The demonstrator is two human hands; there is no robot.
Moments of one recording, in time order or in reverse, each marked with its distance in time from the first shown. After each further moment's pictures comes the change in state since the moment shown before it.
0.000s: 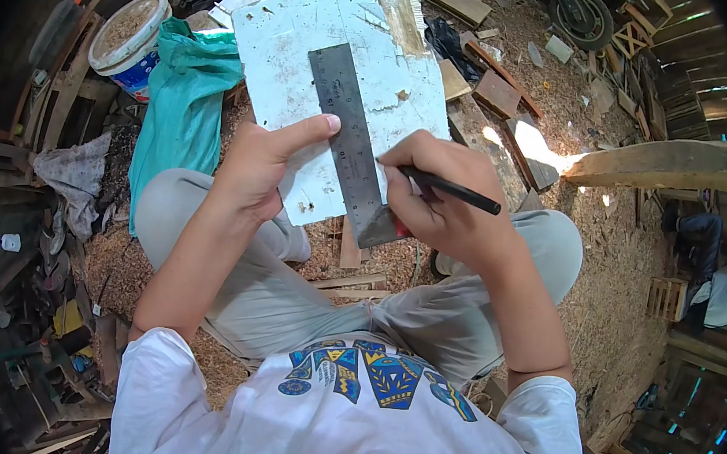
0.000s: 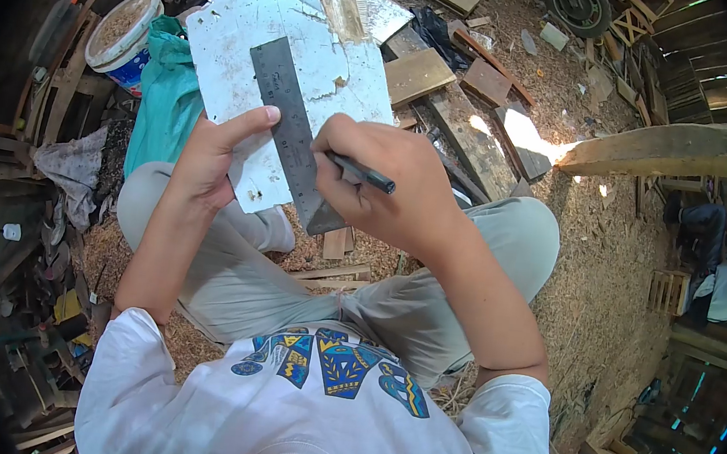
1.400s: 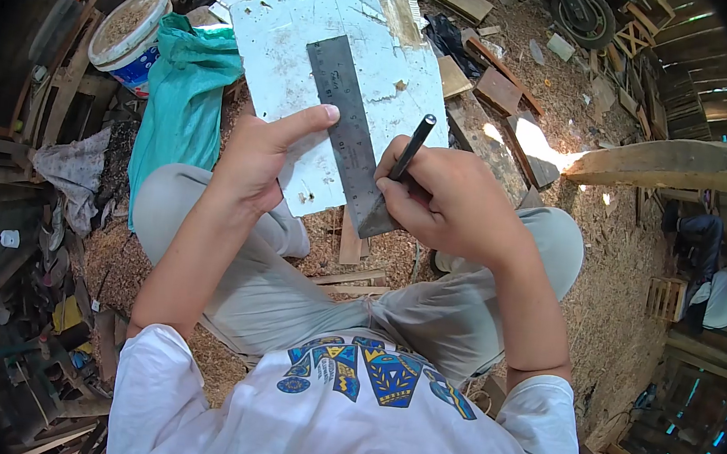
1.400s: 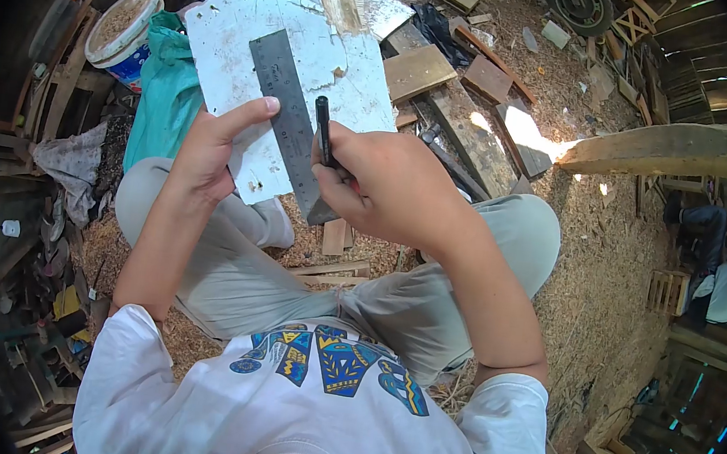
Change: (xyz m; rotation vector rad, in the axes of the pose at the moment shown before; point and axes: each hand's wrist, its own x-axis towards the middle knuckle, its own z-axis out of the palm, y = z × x) left_hand 0.005 -0.003 -0.001 -0.008 0.003 0.068; right_hand -0.003 -0.001 -0.006 -0.020 -0.276 0.184
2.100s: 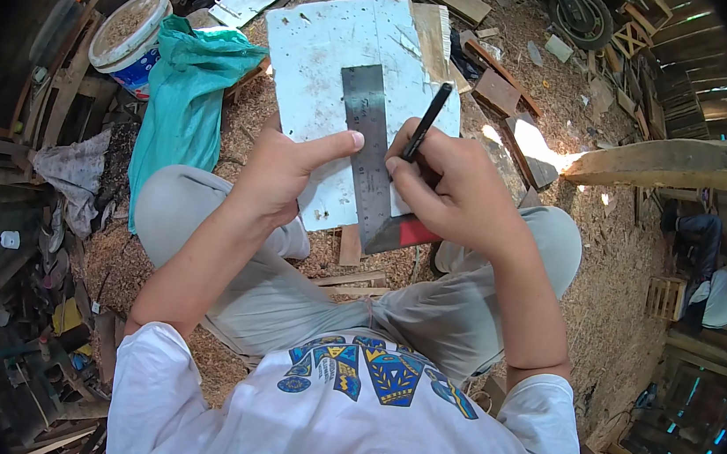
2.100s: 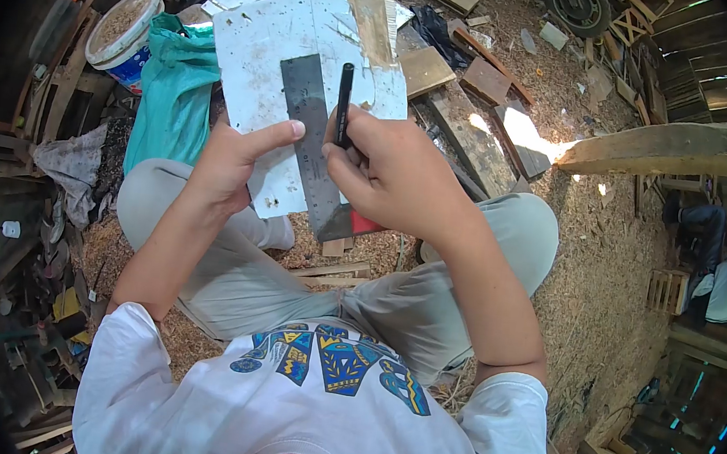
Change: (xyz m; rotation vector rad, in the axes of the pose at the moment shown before) left_hand -0.010 -0.008 0.012 0.089 -0.055 -0.077; right_hand 0.006 0.002 -0.004 0.156 0.064 0.084
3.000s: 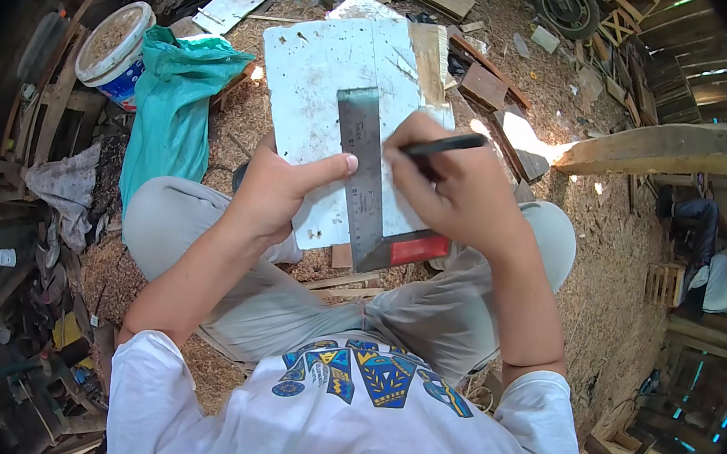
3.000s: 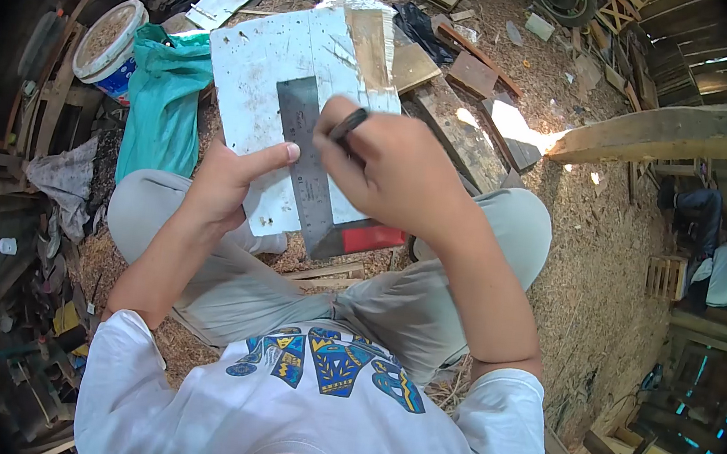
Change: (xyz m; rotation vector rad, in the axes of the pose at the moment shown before) left_hand -0.009 -0.006 0.010 0.022 -0.013 -0.076; right_hand -0.004 0.004 -0.008 -0.096 0.128 -0.164
